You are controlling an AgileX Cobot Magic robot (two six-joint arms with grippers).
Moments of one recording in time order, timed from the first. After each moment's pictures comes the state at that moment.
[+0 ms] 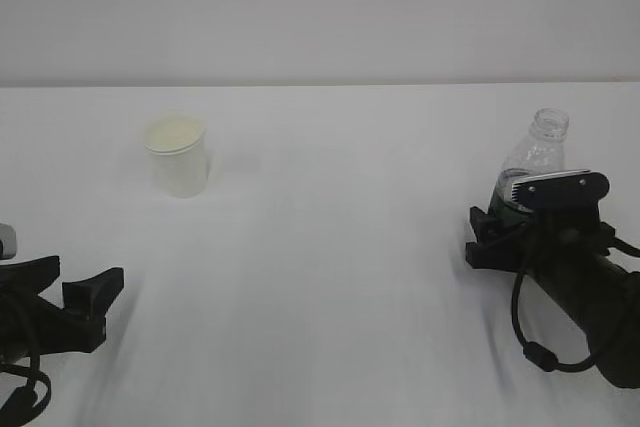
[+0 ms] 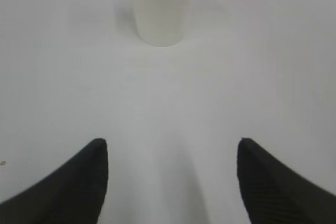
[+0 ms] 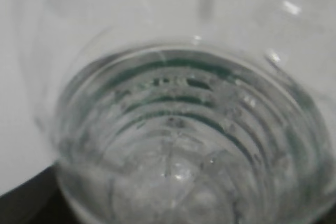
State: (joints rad) left arm -0.43 1.80 -0.15 -0.19 -1.15 -0.06; right arm 0.25 2.17 -0.56 0.19 -1.15 -0.11
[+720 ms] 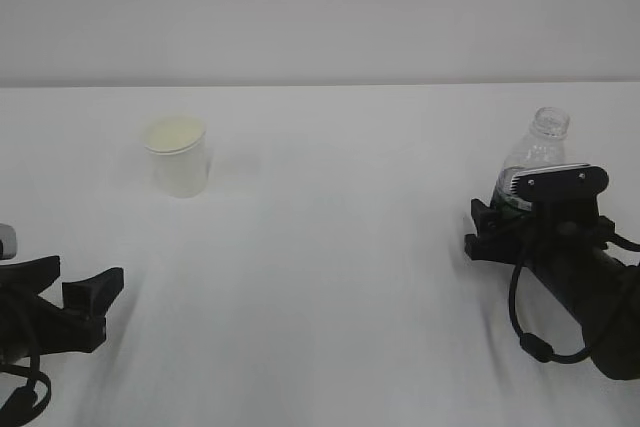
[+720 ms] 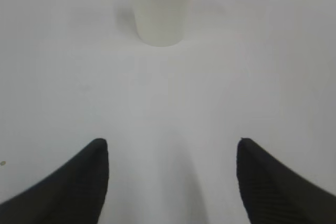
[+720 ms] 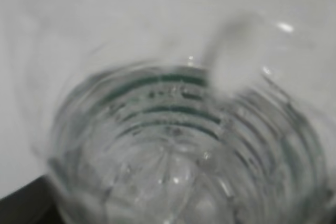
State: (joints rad) left arm -0.43 1.80 -0.15 -0.19 -1.15 -0.06; right arm 0.25 2.17 -0.59 0.21 -1.15 -0.11
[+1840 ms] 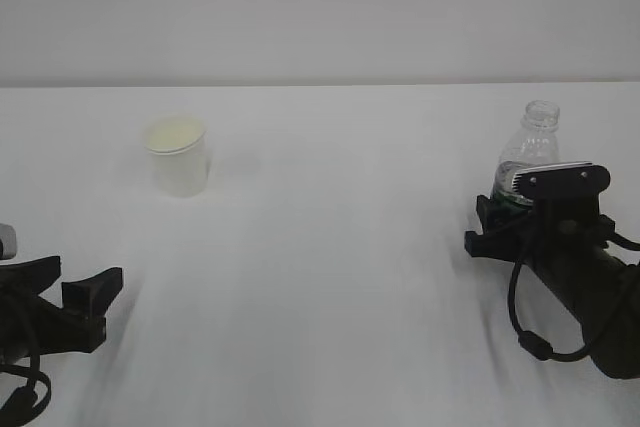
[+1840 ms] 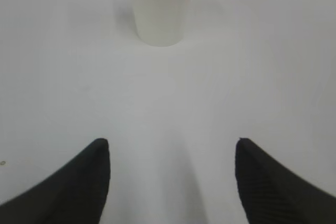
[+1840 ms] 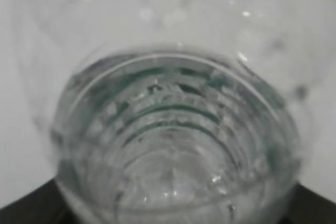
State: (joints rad) left arm -0.43 1.80 -0.15 -0.19 -1.15 -0.06; right arm 0.25 2.17 -0.59 0.21 -1.16 -0.10
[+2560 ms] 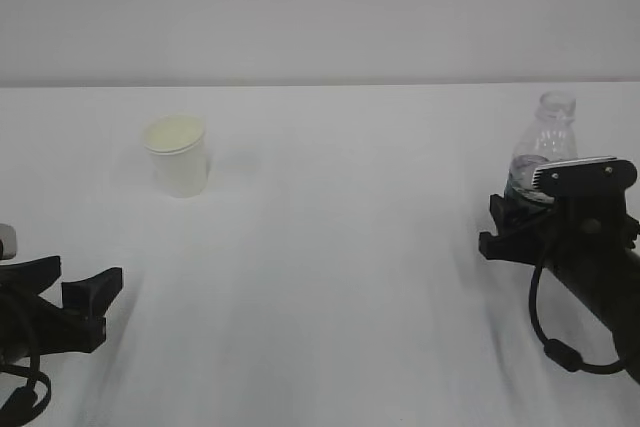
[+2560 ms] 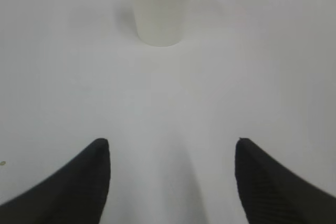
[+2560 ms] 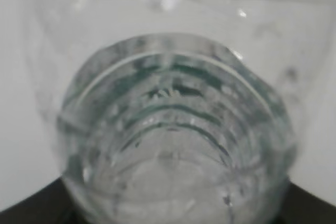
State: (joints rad) left arm -0.43 1.80 -0.15 -0.19 -1.15 -0.06; right arm 0.25 2.04 -0.49 0.20 -1.12 -0.10
